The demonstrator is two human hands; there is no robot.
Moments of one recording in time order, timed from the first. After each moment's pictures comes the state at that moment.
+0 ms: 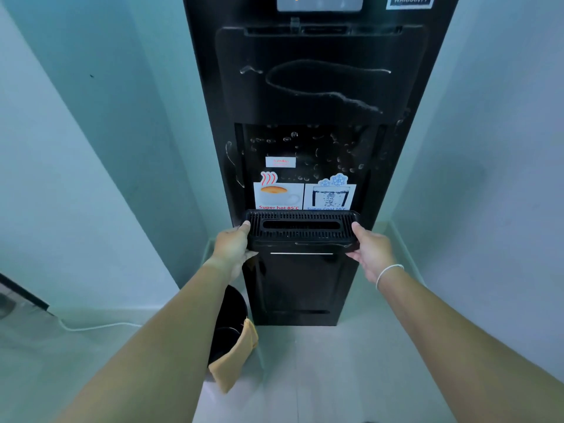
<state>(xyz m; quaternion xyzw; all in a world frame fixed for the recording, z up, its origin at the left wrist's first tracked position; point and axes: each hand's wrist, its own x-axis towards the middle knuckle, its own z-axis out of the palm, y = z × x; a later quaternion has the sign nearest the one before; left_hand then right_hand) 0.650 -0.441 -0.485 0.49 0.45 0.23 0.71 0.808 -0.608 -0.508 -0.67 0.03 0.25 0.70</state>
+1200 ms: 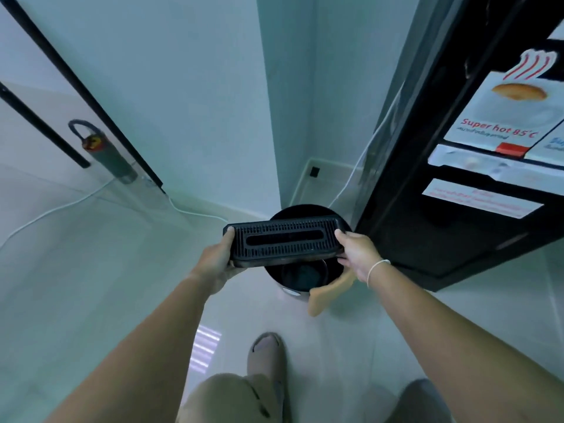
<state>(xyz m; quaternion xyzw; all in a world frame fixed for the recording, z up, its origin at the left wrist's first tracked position) 0.396 -0.349 -0.642 0.34 0.62 0.23 0.67 0.616 -0.443 -0.661 -0.72 -0.09 0.50 0.46</state>
